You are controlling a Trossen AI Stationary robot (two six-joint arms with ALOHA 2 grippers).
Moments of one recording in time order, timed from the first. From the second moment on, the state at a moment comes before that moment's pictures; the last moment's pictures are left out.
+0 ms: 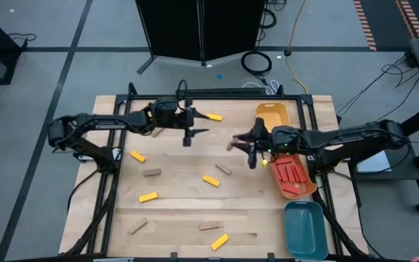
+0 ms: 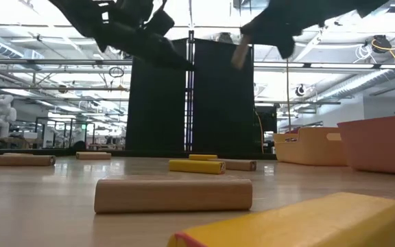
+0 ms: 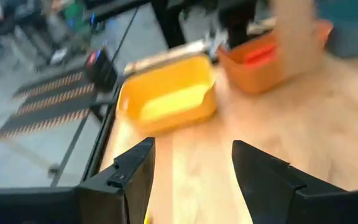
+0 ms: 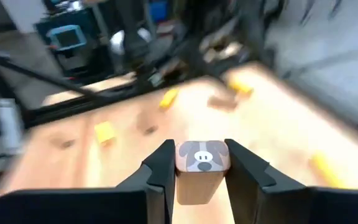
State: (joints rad) left arm 0.37 1.41 0.86 0.21 0.28 0.46; right arm 0.03 1.11 0.73 0.12 0.21 0.29
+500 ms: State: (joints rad) left arm 0.41 1.38 0.86 0.02 0.25 0.43; right arm 0.27 1.06 0.80 -0.44 -0.41 1.37
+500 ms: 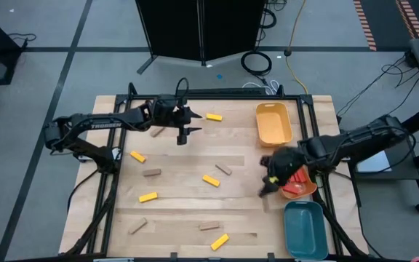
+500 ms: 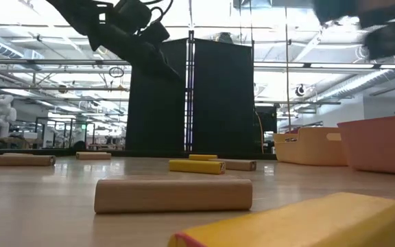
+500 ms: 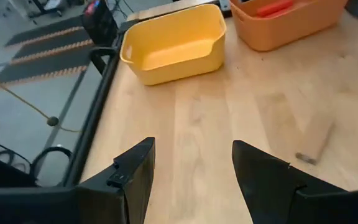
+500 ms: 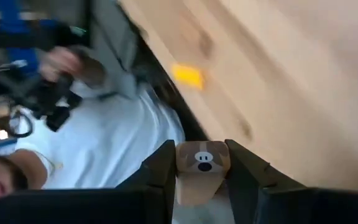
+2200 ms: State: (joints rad) left arm -0.65 1.98 0.98 0.37 -0.38 -0.41; right arm 0.86 1.30 0.81 -0.75 -0.25 1.61
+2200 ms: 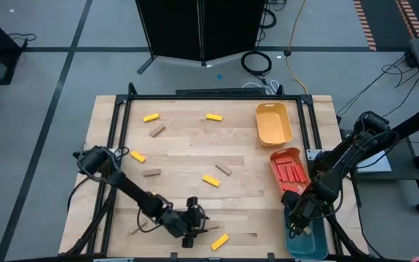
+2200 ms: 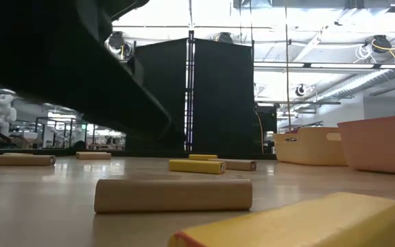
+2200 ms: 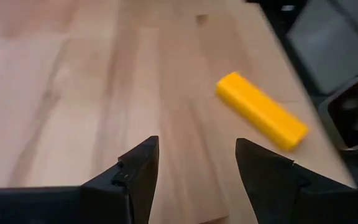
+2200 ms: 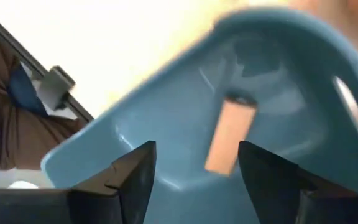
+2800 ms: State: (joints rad) left arm -0.68 2.04 0.99 0.38 -0.48 -0.46; right arm 0.86 1.30 0.97 -0.92 -0.01 1.53
